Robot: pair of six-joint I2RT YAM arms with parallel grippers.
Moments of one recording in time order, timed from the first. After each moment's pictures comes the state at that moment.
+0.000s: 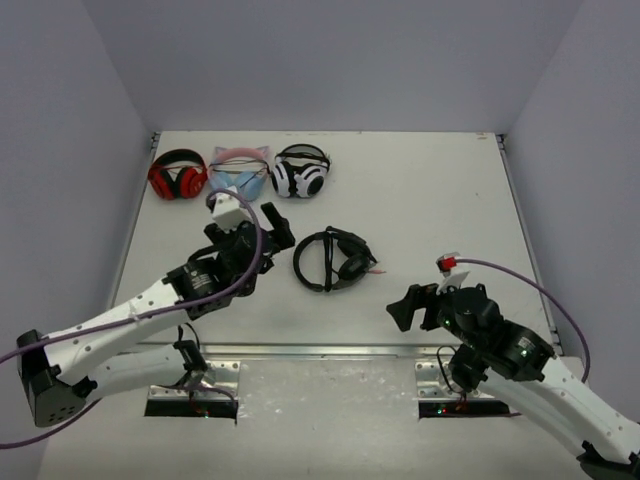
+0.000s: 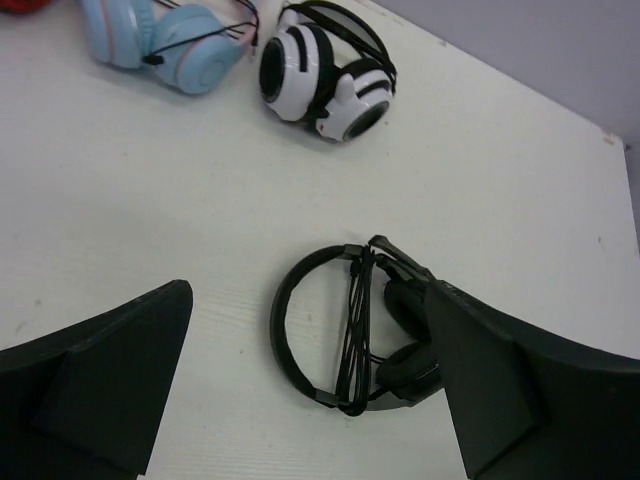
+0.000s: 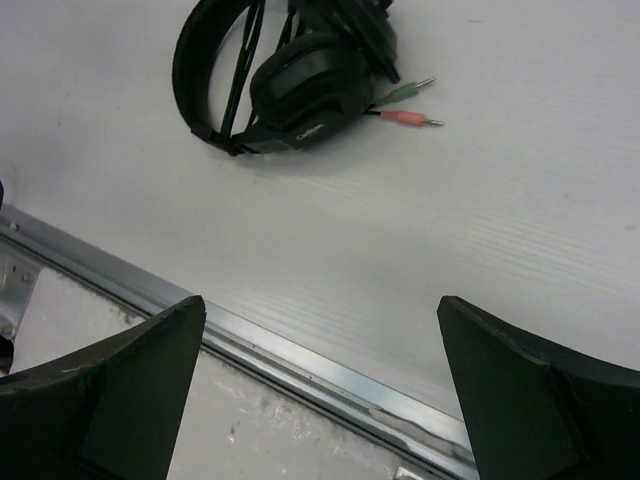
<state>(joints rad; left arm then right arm) -0.90 0.98 0.84 -0.37 -0.85 -0.81 0.83 0.24 0.37 -0.65 0.19 0.55</state>
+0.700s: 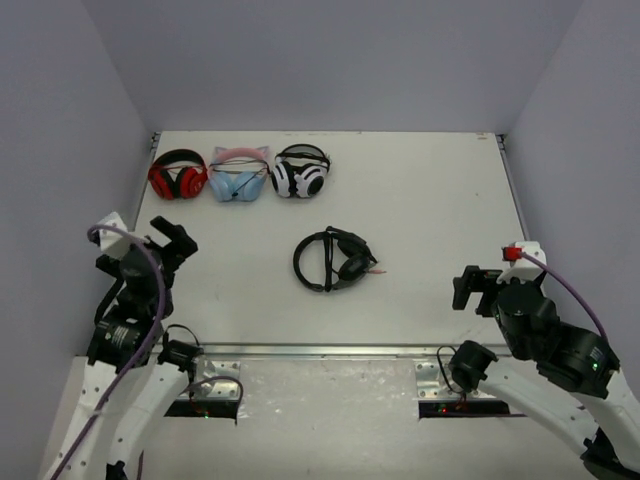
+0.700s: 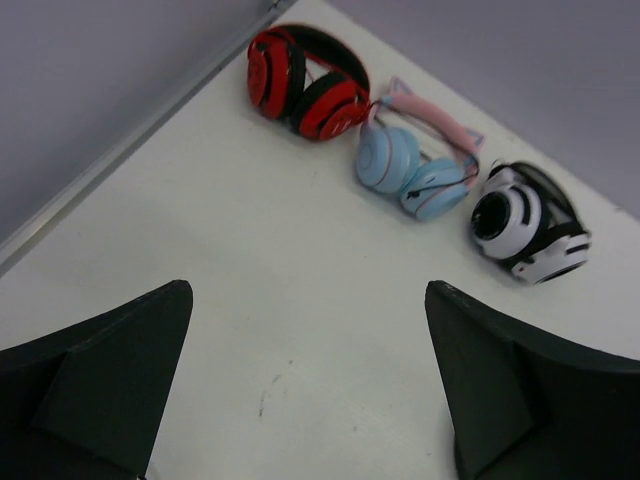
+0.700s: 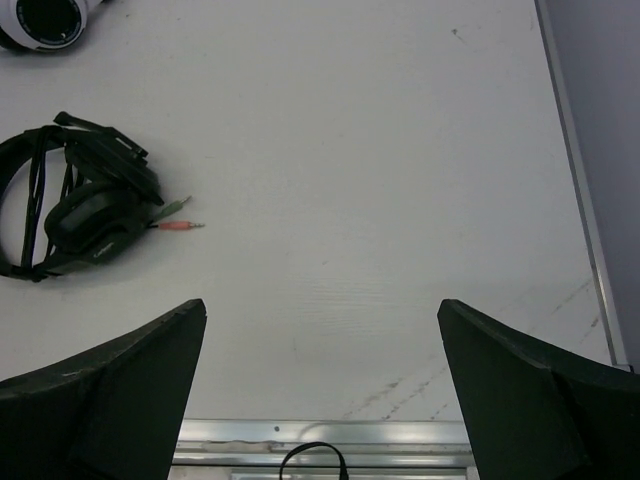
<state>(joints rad) -0.23 0.49 0.75 -0.65 -0.65 -0.55 0.83 0.30 0.85 -1.11 0.75 0.45</state>
